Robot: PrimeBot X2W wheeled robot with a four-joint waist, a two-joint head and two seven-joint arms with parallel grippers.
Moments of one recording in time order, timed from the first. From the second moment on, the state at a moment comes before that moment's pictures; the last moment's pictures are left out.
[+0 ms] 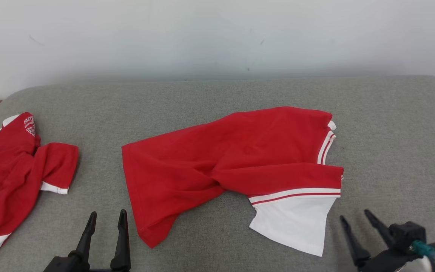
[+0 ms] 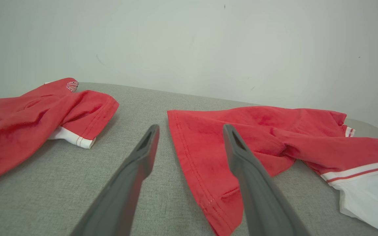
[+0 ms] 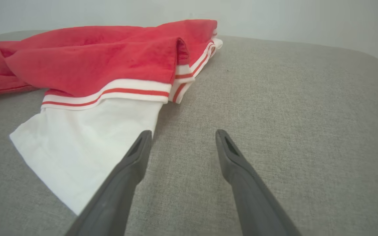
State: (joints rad) left arm -0.08 0.05 -0.07 0.06 -0.20 0.04 -0.26; right arm -0.19 -0.44 0.48 0.42 0.41 0.13 -0.23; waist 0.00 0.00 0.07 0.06
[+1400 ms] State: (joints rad) left arm -0.06 0.05 -0.08 0.07 -0.21 0.05 -0.26; right arm -0.08 -0.50 0.39 0.44 0.51 0.13 -0.10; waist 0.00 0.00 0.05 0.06
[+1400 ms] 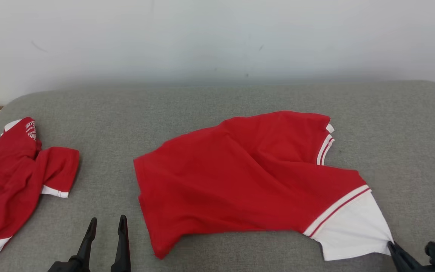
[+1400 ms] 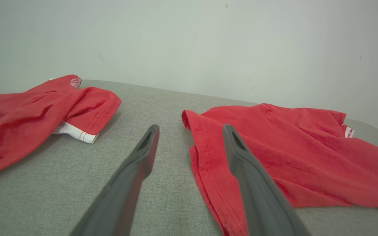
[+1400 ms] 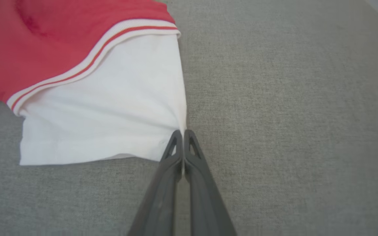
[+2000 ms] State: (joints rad) left arm -0.06 0.05 -0.08 0.08 -0.22 0.05 -0.26; right arm -0.03 -0.50 0.29 0.40 0.47 0.13 -0.03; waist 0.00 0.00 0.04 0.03
